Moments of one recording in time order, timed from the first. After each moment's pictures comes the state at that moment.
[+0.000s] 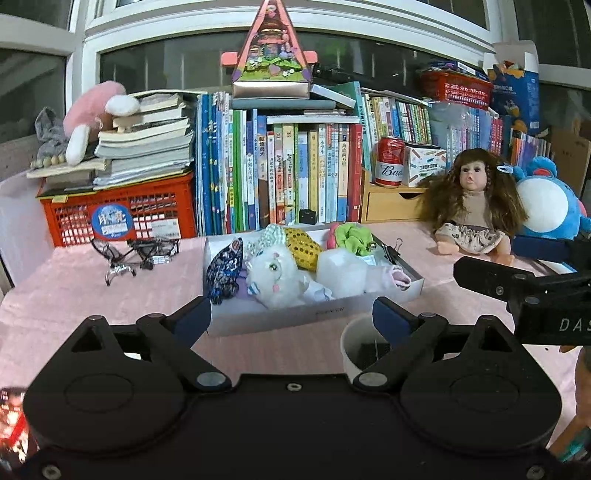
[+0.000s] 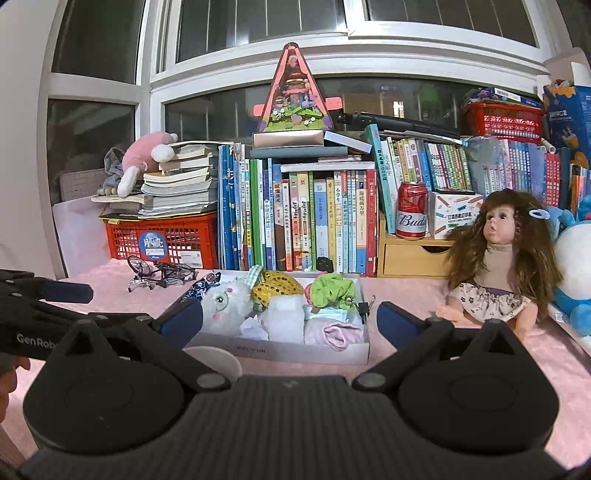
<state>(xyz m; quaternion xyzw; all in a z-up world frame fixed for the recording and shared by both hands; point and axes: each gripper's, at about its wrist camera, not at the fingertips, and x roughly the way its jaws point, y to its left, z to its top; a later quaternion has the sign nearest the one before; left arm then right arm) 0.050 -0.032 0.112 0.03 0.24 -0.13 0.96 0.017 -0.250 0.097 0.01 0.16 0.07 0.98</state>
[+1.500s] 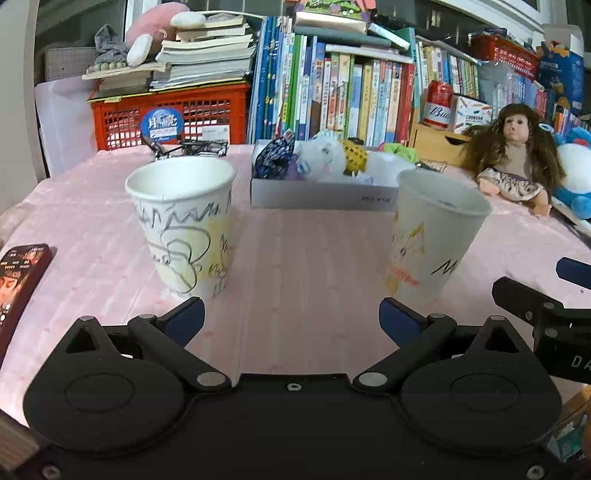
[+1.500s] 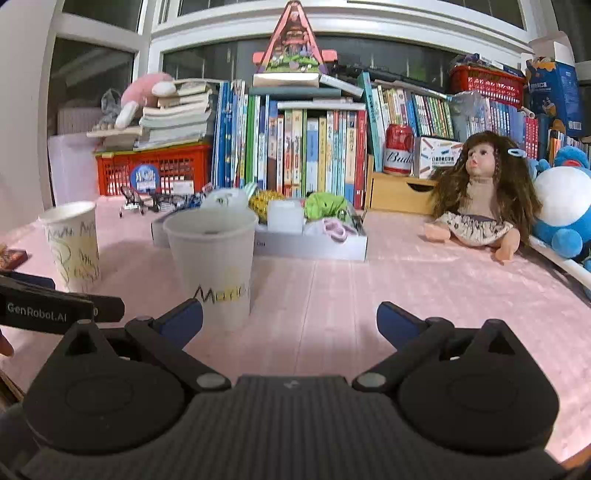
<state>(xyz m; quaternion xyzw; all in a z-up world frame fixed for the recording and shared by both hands) -0.002 -0.001 0.015 0.00 0.31 -0.05 0.95 -0.038 -0.224 0.011 -0.02 0.21 0.03 0.98</state>
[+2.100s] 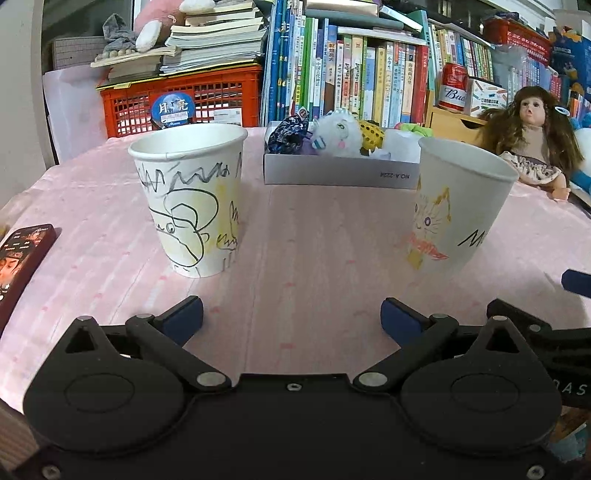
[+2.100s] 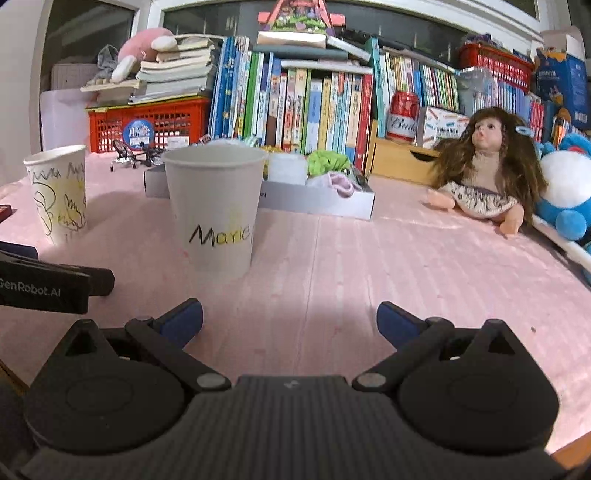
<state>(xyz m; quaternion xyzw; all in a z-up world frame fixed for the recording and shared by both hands) 0.002 0.000 -0.008 0.01 0.32 -0.03 0.95 -0.027 -0.208 -0.017 -0.04 0.26 0.02 0.97</state>
